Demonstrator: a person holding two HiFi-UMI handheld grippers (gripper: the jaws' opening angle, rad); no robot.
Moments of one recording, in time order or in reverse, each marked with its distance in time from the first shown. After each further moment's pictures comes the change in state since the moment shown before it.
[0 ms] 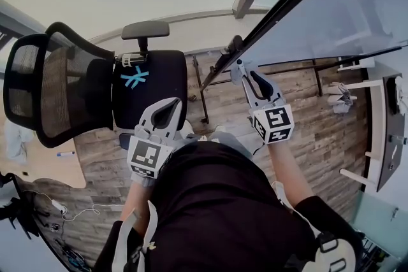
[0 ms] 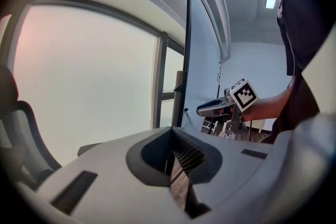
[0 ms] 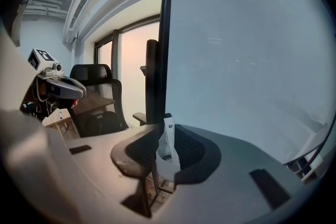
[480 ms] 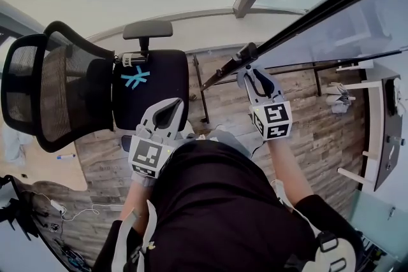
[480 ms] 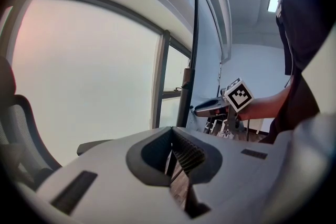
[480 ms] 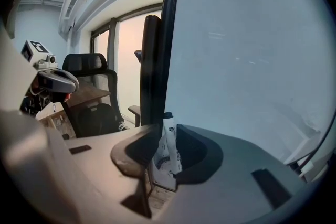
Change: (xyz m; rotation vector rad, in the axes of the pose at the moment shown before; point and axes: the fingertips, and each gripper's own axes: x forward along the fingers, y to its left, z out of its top) left arm 0.001 0.023 -0.010 -0.025 0.008 -0.022; right arm 0.030 0.001 -0.004 -0.036 0.086 -0.049
